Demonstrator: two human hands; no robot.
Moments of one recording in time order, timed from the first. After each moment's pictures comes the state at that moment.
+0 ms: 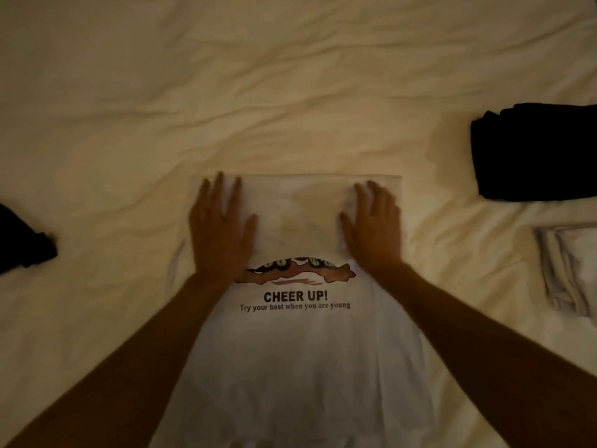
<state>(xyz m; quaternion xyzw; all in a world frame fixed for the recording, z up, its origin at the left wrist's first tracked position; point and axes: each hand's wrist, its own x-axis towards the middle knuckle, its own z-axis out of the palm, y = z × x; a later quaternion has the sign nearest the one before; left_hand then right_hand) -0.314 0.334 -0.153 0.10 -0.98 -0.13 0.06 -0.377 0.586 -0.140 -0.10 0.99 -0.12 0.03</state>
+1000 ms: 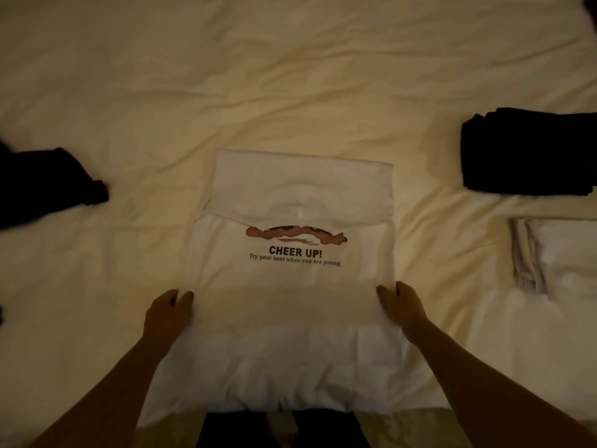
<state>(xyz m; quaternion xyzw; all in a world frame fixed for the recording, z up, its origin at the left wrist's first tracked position) -0.092 0.300 -0.141 0.49 -0.78 -0.35 -0.17 -0.232 0.698 -0.149 0.26 0.84 -0.33 0.33</state>
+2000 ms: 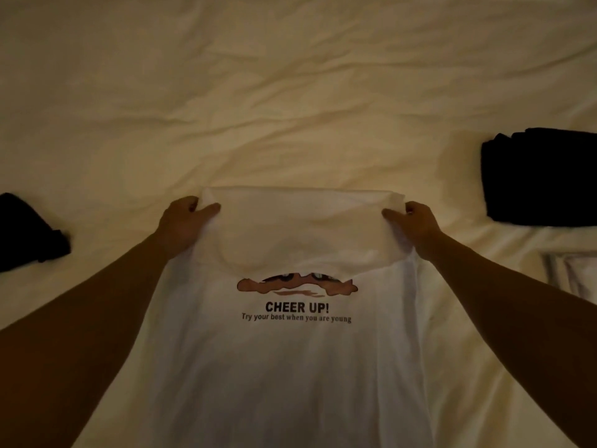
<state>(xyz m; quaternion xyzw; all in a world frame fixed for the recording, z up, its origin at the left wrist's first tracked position) -0.348 0.253 -0.136 0.37 -0.82 -0.42 -0.12 -0.452 0.647 -0.149 0.20 0.85 -0.42 0.23</state>
